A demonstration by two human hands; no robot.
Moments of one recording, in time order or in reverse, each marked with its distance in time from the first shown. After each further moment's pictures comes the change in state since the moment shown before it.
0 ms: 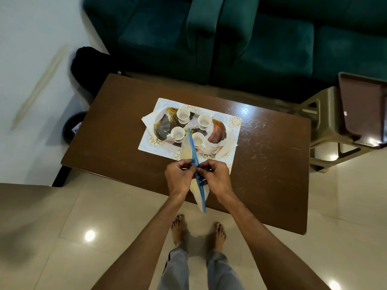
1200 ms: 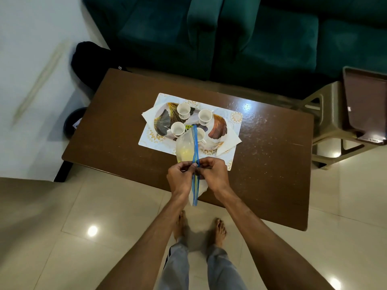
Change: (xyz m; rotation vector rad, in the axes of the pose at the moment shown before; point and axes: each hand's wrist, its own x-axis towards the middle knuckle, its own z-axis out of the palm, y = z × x) left_hand -0.009 -0.023 0.010 -0.030 0.083 -0.084; right_hand 0.001 0.010 0.008 -0.023 0.040 0.030
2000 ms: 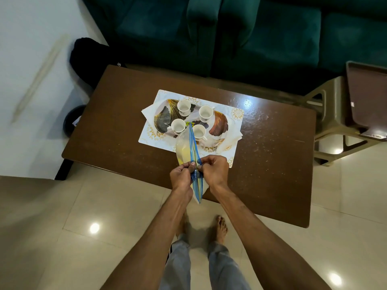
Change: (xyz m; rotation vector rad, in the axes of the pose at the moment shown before) left_hand 0.015 -0.019 0.013 -0.474 -0.043 -0.383; right_hand 0.010 0.008 0.016 -0.015 0.205 0.084
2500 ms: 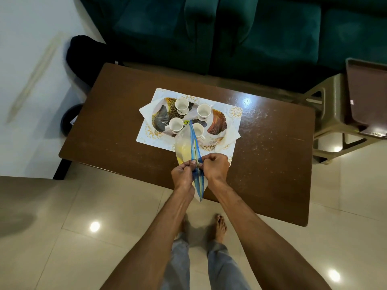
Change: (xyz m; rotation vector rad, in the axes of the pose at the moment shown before) left_hand 0.000 -0.005 0.012 0.017 0.038 0.001; right_hand 0.010 -0.004 -0.004 -0.009 0.101 0.099
